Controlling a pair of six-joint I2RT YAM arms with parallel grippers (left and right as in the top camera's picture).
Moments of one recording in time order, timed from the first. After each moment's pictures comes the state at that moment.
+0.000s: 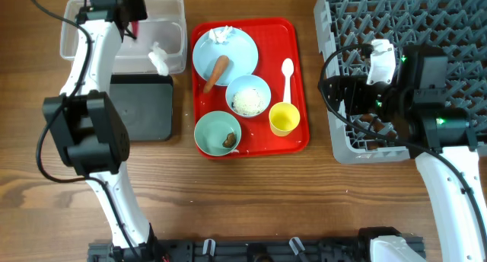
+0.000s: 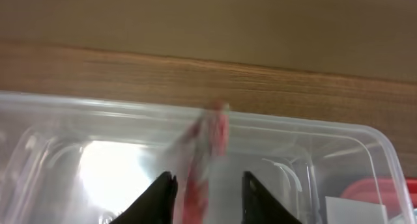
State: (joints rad) left arm 0.07 2.22 1.92 -0.44 0.01 -0.02; right arm 0.04 1.21 1.16 -0.78 -0.40 0.09
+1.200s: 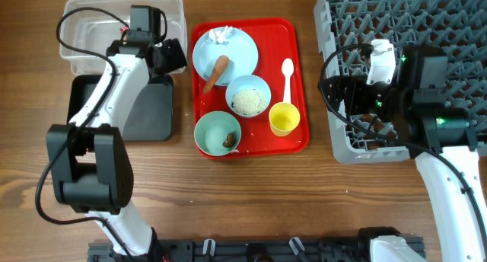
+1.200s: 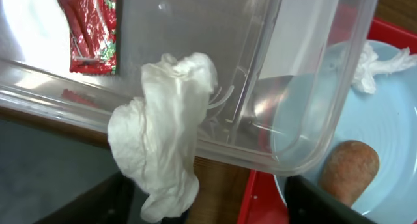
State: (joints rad) left arm -0.08 1.91 1.44 -0.59 -0.03 -0.44; right arm 0.04 1.21 1.16 -0.78 -0.40 0.09
